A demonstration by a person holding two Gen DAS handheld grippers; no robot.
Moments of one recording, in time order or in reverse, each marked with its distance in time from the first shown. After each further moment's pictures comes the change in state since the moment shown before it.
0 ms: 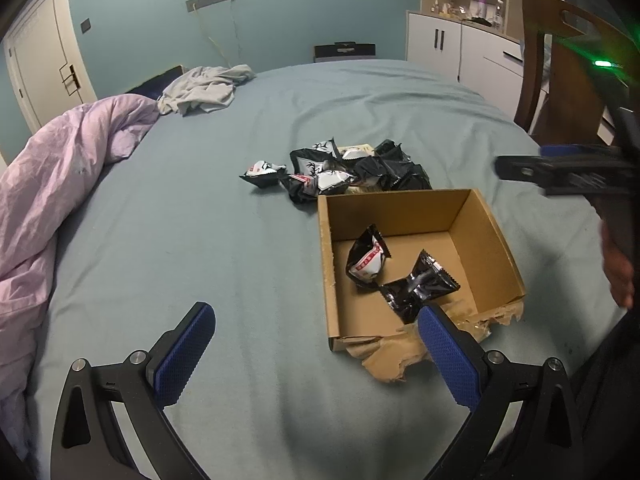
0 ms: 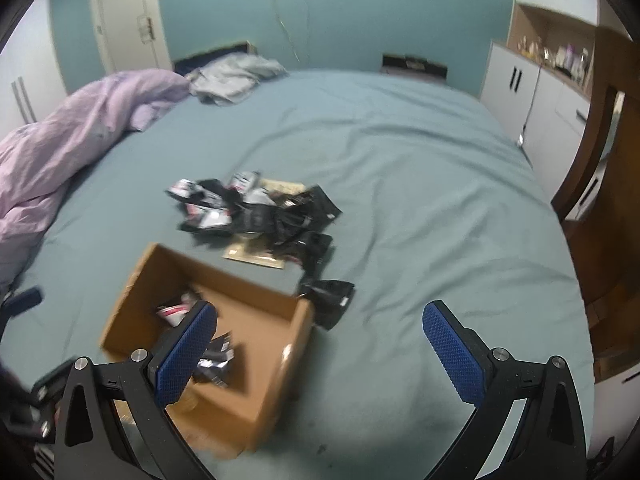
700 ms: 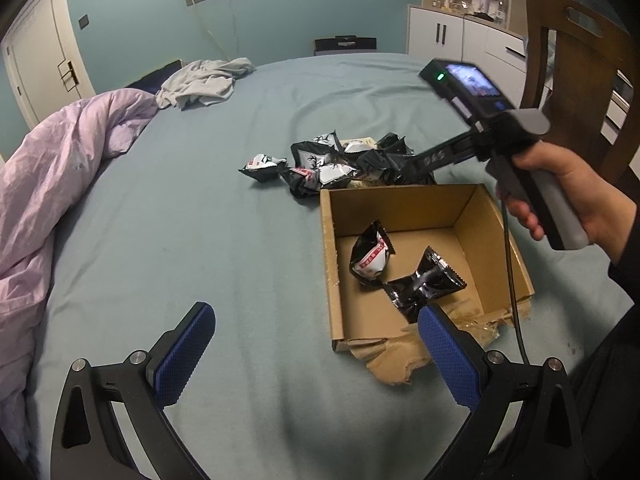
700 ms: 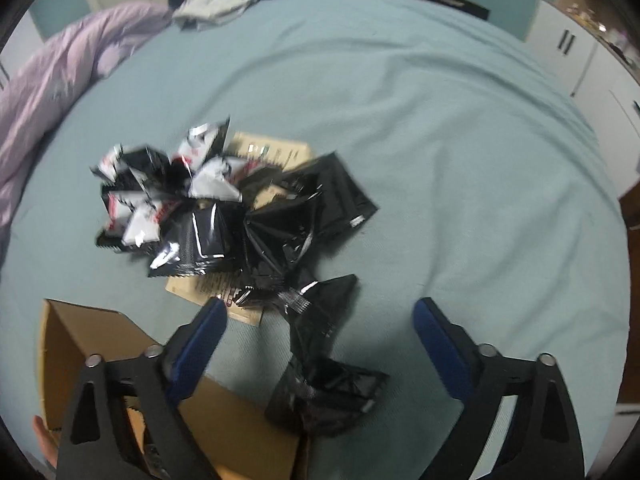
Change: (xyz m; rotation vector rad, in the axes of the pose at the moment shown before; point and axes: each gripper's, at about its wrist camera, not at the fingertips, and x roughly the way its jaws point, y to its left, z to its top) left arm 0.010 0.002 0.002 -0.002 0.024 0.000; right arm 0.175 0.008 0.073 -0.076 0.264 0.050
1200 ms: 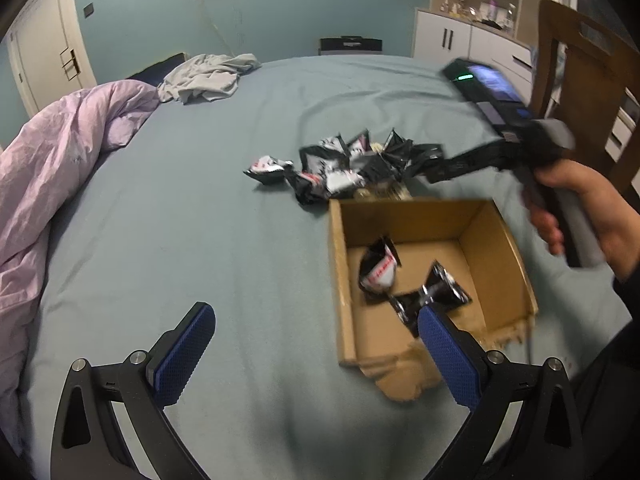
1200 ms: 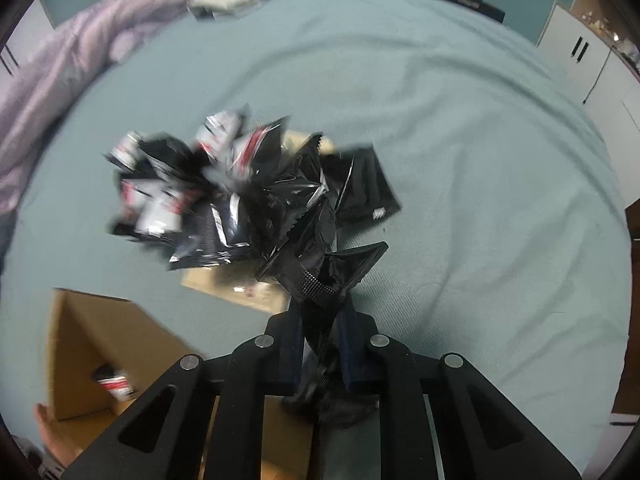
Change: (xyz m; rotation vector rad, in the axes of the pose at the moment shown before) left arm 0.008 0.018 0.015 -0.050 0.001 -0.021; right arm -0.008 0.003 0.003 -0.019 -0.011 0.029
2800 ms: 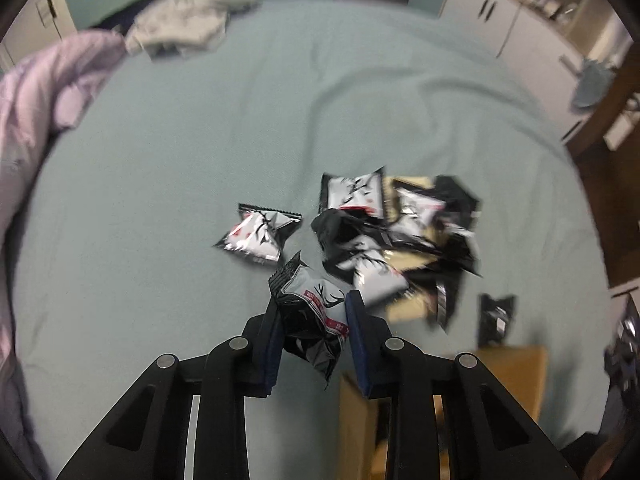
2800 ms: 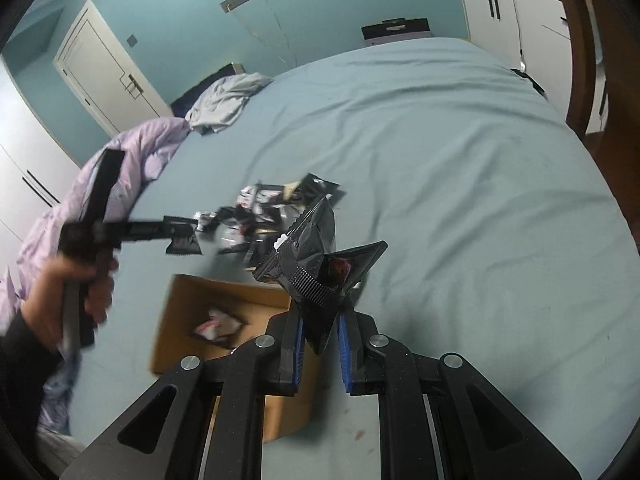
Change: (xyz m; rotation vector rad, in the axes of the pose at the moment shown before) left arm 0.104 0.027 0.127 -0.085 0.245 -0.071; right arm -0.147 -0.053 -0.138 0.342 -0.265 0.179
